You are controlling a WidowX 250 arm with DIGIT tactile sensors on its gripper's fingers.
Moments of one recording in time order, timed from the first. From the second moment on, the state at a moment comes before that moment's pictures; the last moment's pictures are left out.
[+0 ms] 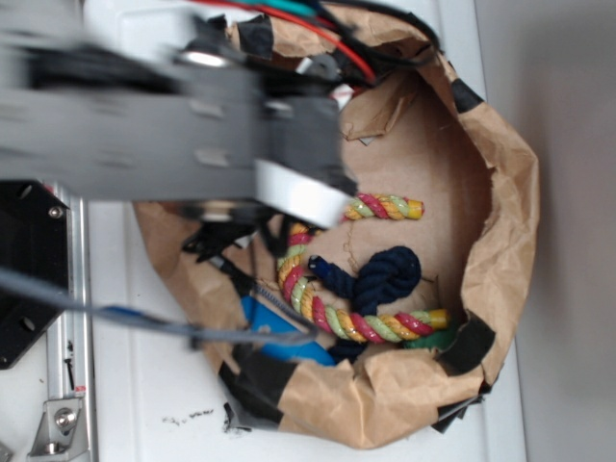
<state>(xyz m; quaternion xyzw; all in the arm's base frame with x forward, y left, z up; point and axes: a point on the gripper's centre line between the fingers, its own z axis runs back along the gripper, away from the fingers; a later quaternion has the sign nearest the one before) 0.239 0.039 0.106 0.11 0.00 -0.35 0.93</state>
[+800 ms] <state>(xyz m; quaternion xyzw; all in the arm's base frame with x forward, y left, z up) 0.224 0.079 0.044 0.00 0.09 -0.43 0.90</state>
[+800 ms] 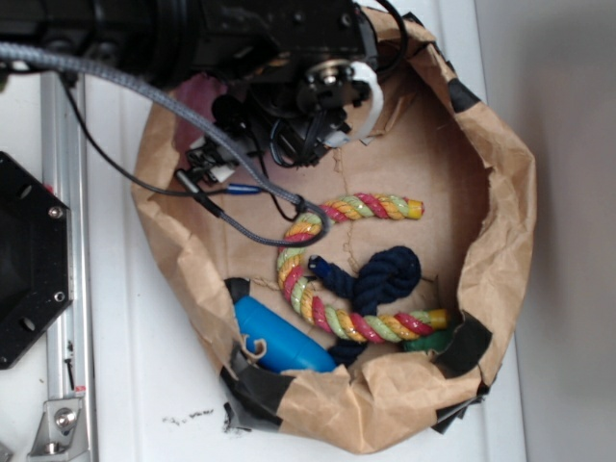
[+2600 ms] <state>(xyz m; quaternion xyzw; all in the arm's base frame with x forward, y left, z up) 0.241 0.113 0.039 0.18 0.04 -0.32 0.93</state>
